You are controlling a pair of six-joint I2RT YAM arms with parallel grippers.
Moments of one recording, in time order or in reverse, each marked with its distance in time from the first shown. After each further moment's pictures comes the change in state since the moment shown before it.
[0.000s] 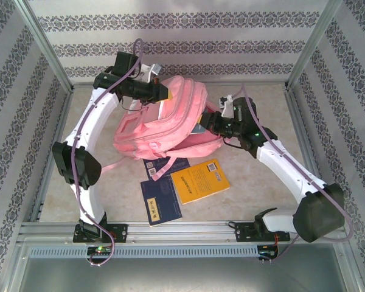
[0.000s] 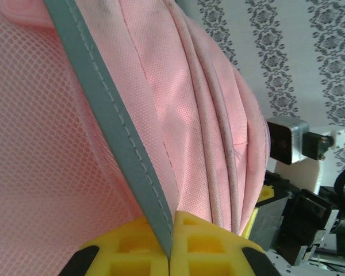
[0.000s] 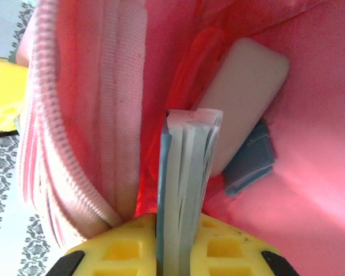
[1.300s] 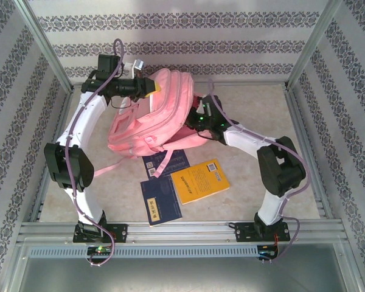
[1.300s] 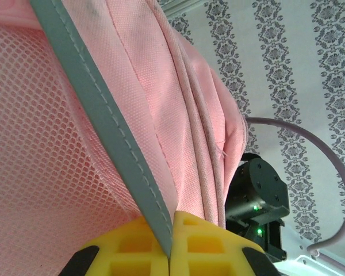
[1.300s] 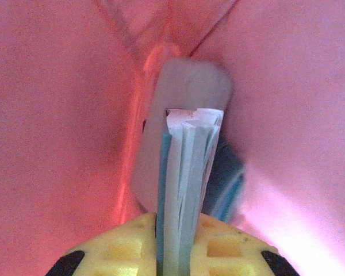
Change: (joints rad) left arm 0.136 -0.055 -0.173 0.283 0.132 -0.177; right arm 0.063 0.463 0.120 0.335 0.081 0.165
